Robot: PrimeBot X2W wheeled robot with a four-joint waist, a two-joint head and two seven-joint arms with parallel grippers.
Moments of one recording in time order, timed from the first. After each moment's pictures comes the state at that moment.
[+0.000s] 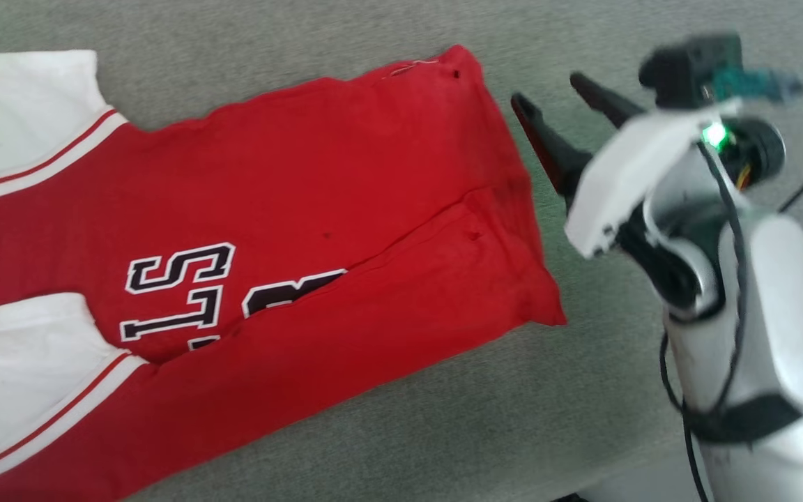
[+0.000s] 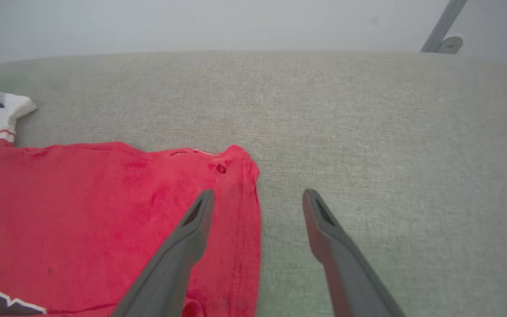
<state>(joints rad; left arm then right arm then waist) -1.40 0.79 -1.09 0.95 -1.19 -0.06 0.74 -0.62 -0.05 0.16 0.04 0.35 0.13 0.57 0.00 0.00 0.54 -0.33</state>
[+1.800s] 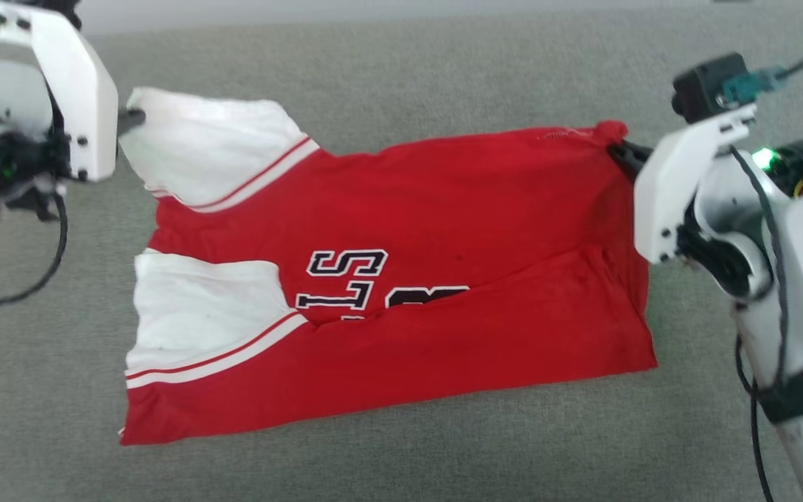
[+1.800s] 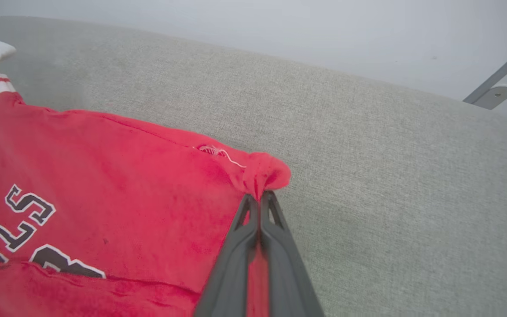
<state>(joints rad) -1.30 0.70 -1.13 0.74 -1.27 -0.10 0.63 -0.73 -0.27 0.24 0.36 0.43 0.13 0.63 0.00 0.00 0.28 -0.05</state>
